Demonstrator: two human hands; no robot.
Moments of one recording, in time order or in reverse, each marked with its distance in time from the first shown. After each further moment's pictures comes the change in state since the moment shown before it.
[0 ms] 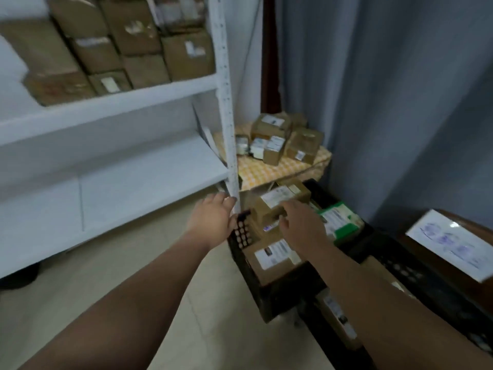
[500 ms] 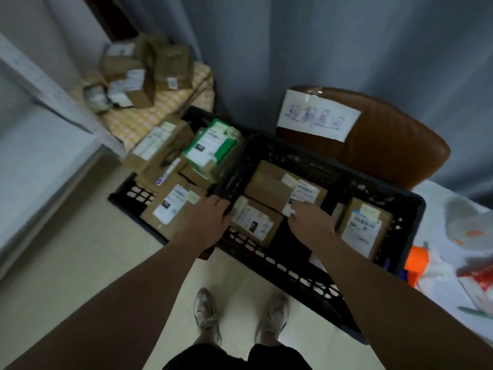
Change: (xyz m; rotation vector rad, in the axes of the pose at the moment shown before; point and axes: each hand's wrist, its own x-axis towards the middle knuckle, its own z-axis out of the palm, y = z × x) left_hand -0.004 0.266 0.139 -0.112 -0.399 0.398; right_hand -0.236 0.240 0.019 0.022 -0.373 0.711
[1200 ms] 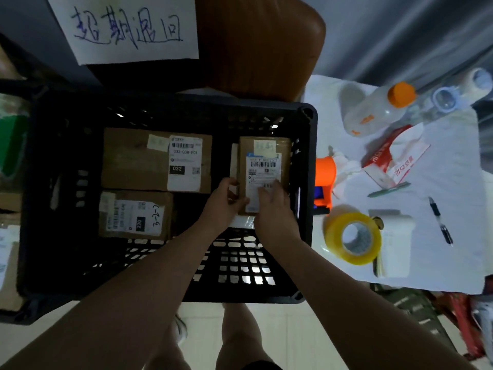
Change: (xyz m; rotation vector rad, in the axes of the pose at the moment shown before) left_hand 0.113 0.209 0.196 -0.890 -0.478 0.024; right_hand -0.036 0.136 0.097 0.311 0.000 0.495
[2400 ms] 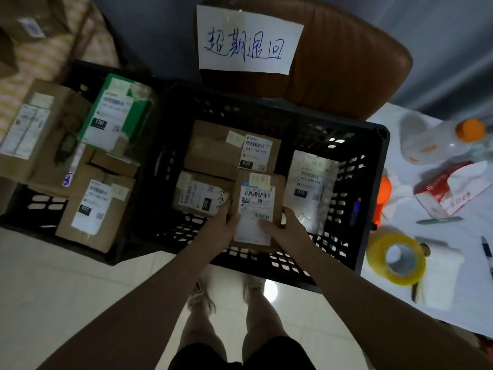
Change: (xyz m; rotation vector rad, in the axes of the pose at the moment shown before) left_hand -0.116 -0.044 -0.106 -0.056 0.033 -0.199; right_hand -0.032 -0.070 0.038 0.884 -0.260 0.139
